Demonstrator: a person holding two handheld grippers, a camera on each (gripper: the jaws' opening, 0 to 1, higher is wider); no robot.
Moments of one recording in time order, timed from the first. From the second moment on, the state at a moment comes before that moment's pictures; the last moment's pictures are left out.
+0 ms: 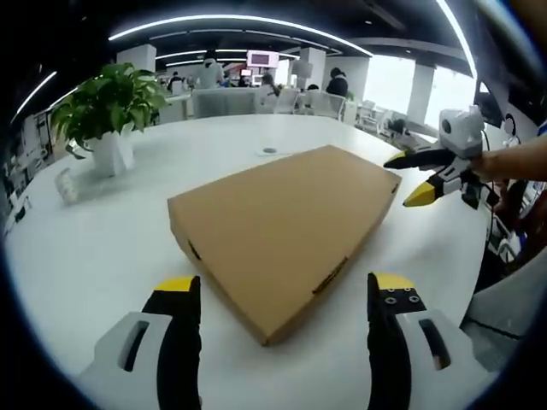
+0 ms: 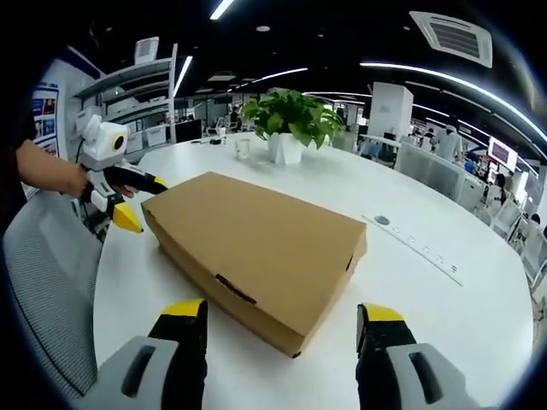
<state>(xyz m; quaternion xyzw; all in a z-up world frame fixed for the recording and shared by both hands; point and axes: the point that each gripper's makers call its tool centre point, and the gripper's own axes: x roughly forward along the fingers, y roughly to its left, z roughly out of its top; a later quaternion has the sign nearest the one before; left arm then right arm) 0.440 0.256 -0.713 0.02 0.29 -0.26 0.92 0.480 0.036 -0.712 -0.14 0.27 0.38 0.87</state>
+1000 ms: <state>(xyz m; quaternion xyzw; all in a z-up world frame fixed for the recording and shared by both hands) 0.453 0.255 -0.718 0.01 0.28 -0.22 0.93 0.486 0.052 -0.726 -0.14 0.28 0.41 0.86</state>
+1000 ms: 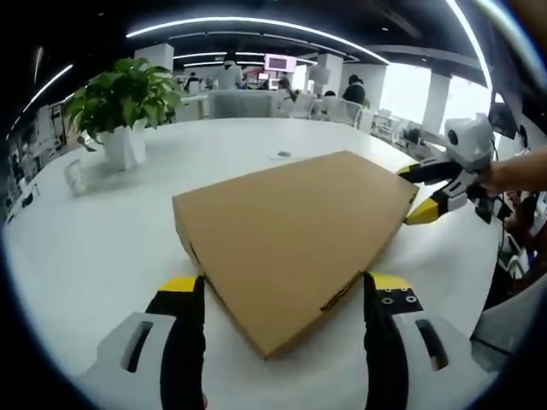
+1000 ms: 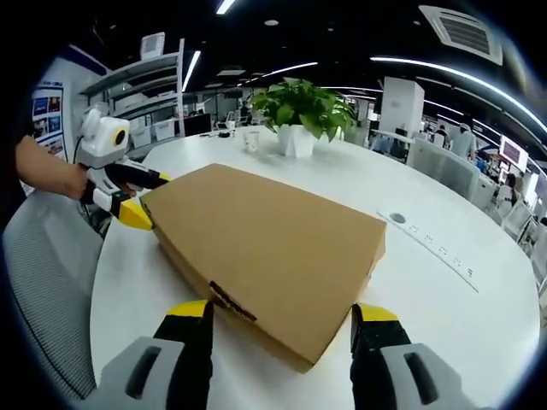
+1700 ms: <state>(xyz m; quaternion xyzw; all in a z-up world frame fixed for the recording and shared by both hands) 0.456 0.265 -0.718 0.01 0.29 -0.24 0.93 0.480 0.064 -0.725 -0.12 0.28 0.38 0.87</state>
